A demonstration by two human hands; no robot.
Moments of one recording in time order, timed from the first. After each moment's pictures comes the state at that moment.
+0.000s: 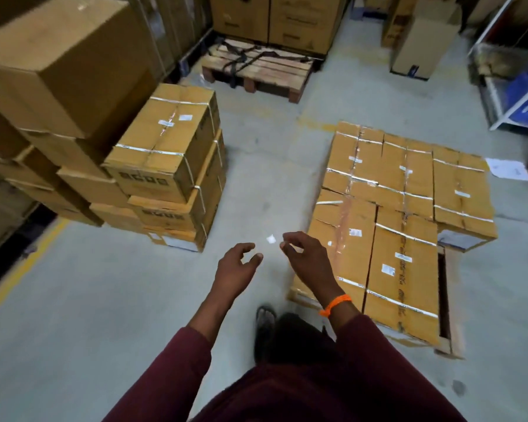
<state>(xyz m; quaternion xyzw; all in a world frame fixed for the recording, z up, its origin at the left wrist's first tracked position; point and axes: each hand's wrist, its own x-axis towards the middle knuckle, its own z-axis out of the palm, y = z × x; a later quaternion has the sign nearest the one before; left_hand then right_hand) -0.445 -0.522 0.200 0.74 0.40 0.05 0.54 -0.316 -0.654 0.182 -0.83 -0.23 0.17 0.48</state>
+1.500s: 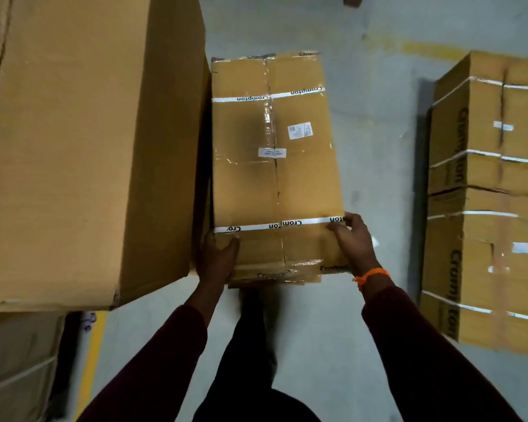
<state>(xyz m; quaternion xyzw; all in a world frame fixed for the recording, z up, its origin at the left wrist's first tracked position) -0.310 0.266 0.002 0.64 0.56 -0.10 0.52 -0.154 0.035 0.045 -0.84 0.17 0.29 0.42</state>
